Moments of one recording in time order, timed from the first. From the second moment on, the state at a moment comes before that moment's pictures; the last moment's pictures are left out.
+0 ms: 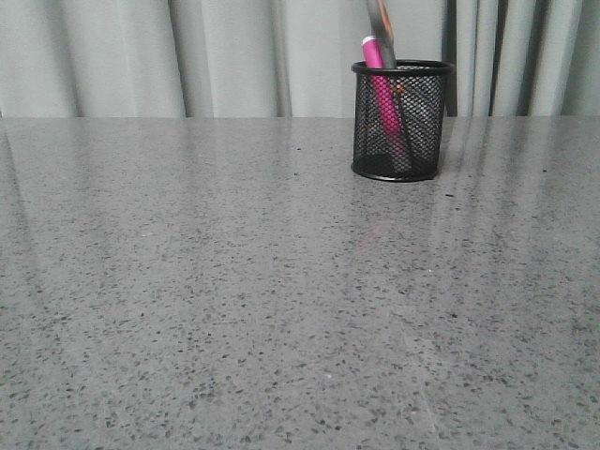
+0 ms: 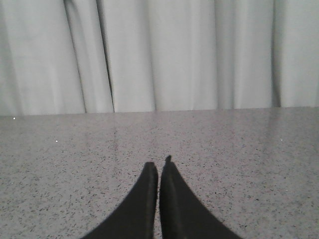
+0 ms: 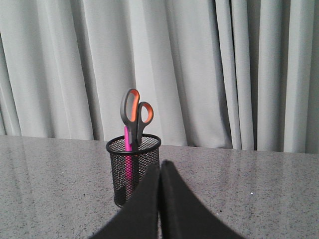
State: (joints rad) left arm -0.01 0.00 0.00 -0.05 0.00 0.14; right arm 0.44 0.21 -0.12 0.84 -0.28 -0.83
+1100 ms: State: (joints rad) left arm -0.01 0.00 0.00 -0.07 0.04 0.13; right arm 0.44 0.21 -0.12 0.84 -0.30 -0.83
